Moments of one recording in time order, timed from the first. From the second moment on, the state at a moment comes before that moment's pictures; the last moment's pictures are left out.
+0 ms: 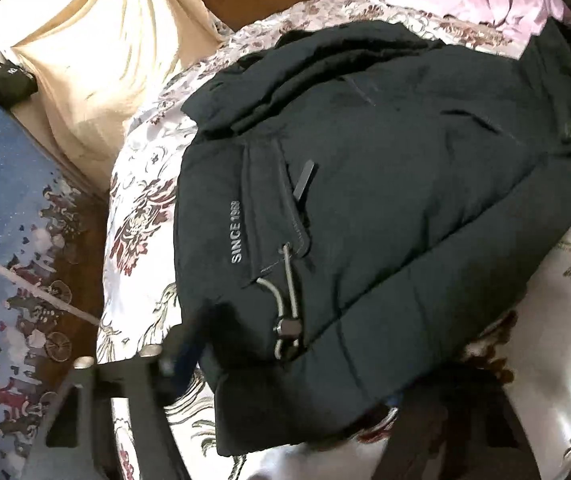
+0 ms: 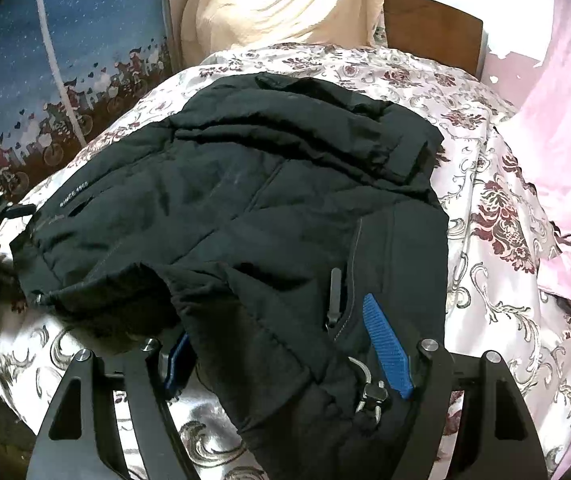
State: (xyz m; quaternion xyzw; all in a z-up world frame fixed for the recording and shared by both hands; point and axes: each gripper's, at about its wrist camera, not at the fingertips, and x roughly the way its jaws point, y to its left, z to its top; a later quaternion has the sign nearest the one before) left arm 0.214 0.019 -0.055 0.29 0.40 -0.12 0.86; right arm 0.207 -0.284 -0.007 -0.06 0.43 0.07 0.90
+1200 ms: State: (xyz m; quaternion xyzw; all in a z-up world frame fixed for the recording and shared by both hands) left arm 0.115 0.017 -0.002 0.23 0.28 -0.08 0.93; right arm 0.072 -0.272 -0.006 -0.09 0.34 0.08 0.93
